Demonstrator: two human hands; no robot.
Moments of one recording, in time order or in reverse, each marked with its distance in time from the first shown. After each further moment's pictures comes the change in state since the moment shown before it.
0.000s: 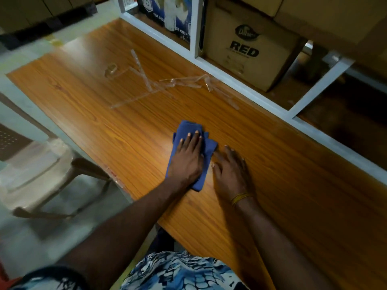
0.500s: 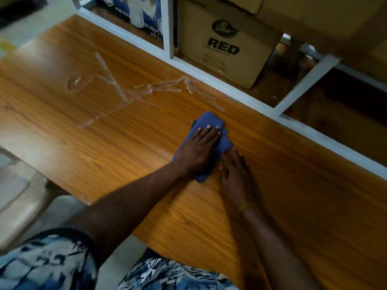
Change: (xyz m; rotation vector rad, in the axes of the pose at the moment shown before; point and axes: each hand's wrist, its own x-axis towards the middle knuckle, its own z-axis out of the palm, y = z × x) left_hand 0.098 0.010 0.009 -0.076 -0.128 0.468; right_hand 0.011 0.021 -0.009 0.001 0.046 0.198
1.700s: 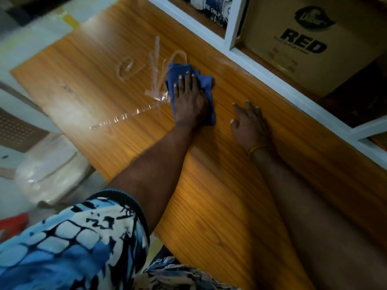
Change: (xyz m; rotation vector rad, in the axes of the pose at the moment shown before) left_hand 0.026 -0.169 -0.065 0.072 0.311 -0.838; right_hand 0.180 -0.117 0.002 -0.060 -0.055 -0.176
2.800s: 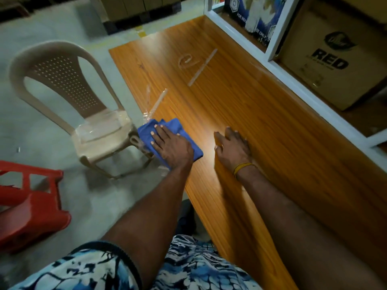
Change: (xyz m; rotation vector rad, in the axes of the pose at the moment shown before) left_hand -0.252 -0.065 -0.030 0.025 0.221 -0.827; right_hand -0.148 -0.057 0.035 -0.176 -0.164 -0.414
